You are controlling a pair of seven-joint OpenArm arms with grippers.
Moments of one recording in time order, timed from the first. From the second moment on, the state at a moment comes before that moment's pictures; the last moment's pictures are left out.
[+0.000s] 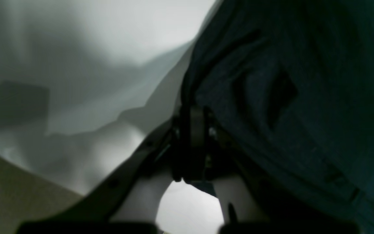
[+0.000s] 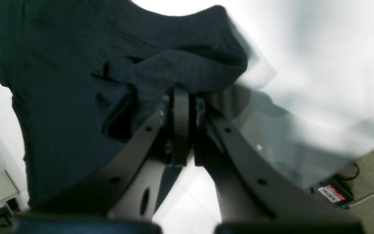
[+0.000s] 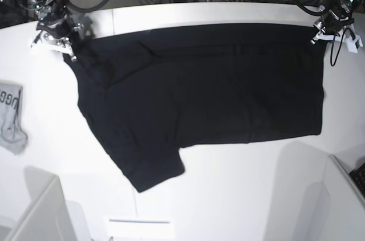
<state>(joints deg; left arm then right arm) 18.1 -4.5 -55.0 97.7 -32.1 -12.3 62.7 -21.0 -6.1 36.2 105.6 39.7 -13.1 -53.4</state>
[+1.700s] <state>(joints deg) 22.6 -8.0 -64.6 102.8 -31.2 -12.1 62.5 -30.1 -4.2 43.6 111.0 45.9 -13.5 -51.9</state>
